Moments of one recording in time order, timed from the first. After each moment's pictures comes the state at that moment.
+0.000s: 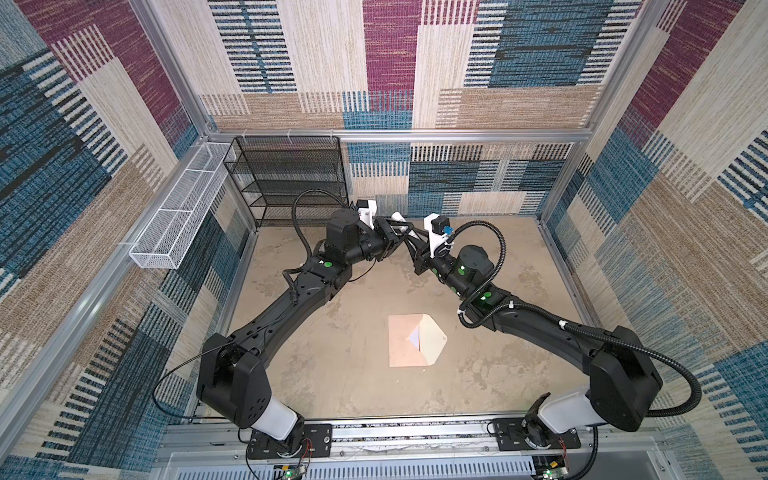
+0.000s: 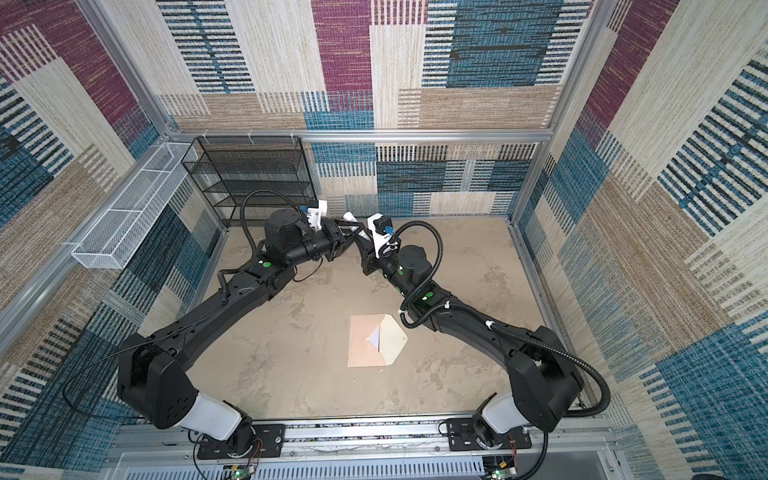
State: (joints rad) left arm -0.51 1.54 1.32 0.07 0.49 -1.21; right arm 0.68 1.47 1.01 0.56 0.01 0.06
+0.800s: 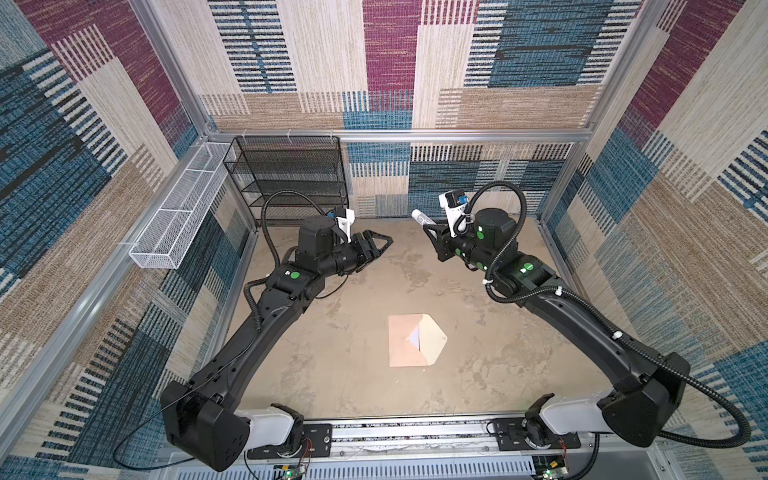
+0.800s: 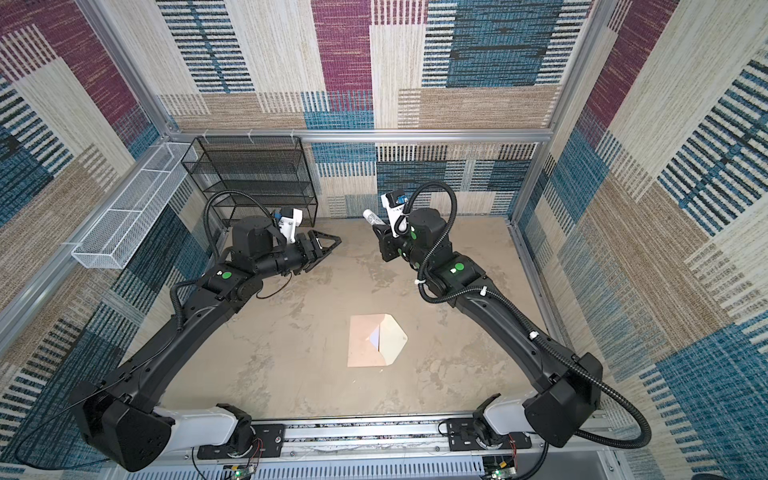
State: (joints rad) left arm -0.41 1.32 1.29 -0.38 0.45 -0.86; right arm 0.59 1.39 1.43 -0.33 -0.04 0.08
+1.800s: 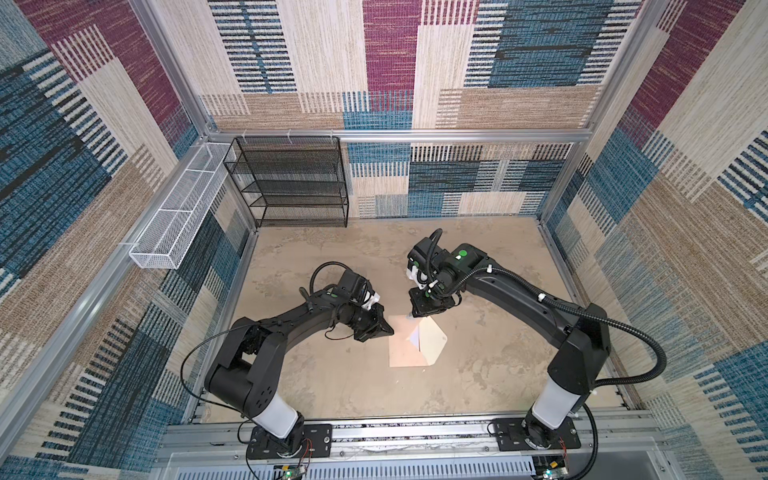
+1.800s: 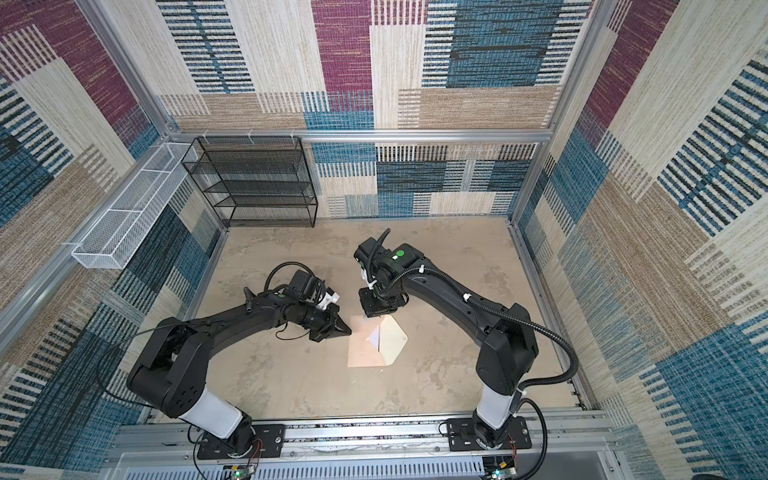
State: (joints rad) left arm -0.47 1.61 0.89 -0.41 0.75 -0.77; right arm 0.76 1.75 1.64 -1.21 -0.17 0.44
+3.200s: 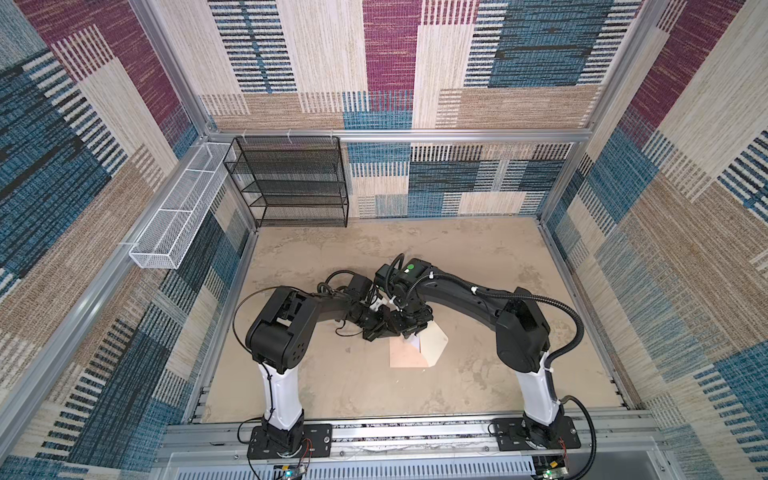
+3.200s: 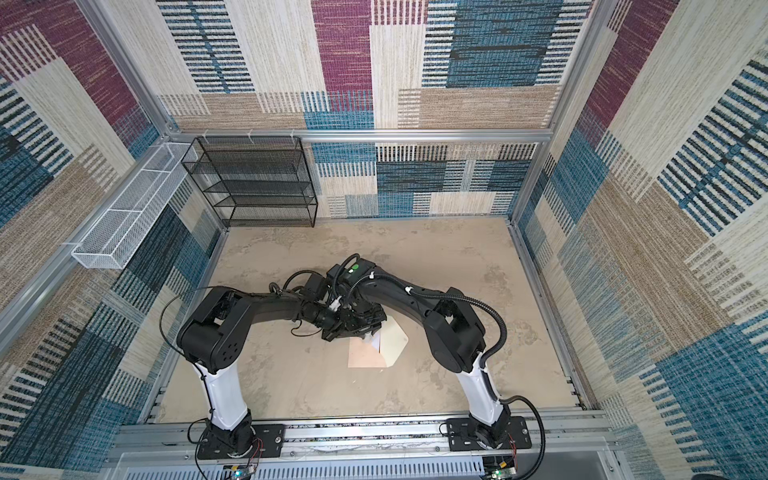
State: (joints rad) left arm -0.45 1.93 0.97 -0.26 0.84 -0.73; right arm 0.88 2.07 1.78 -1.33 -0.07 0.47
